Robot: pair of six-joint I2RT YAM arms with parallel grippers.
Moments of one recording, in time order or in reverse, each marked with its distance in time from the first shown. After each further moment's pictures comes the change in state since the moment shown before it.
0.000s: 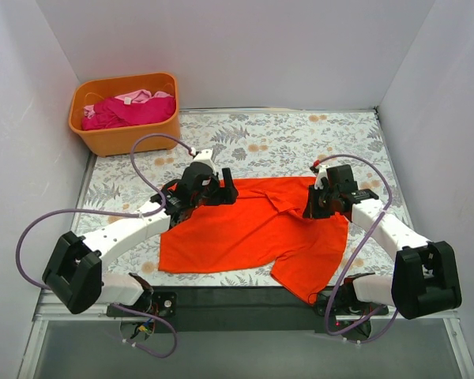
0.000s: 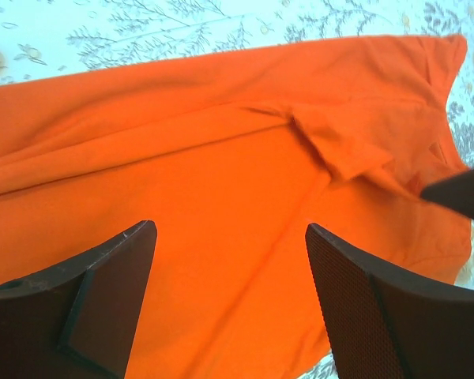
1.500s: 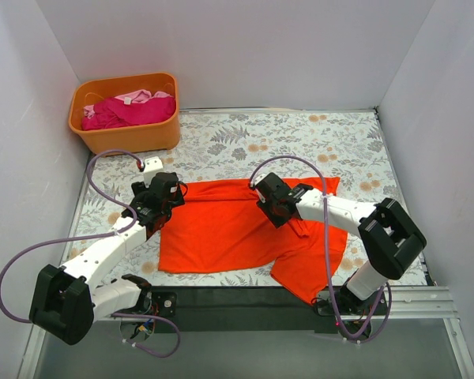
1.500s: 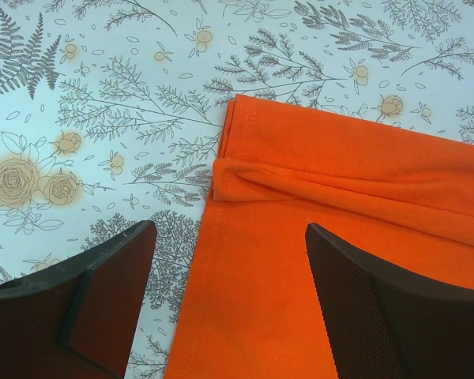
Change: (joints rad) left arm 0.250 -0.229 -0.204 -0.150 -0.504 0.100; right arm 0.538 0.334 0.230 -0.086 0.495 -0.145
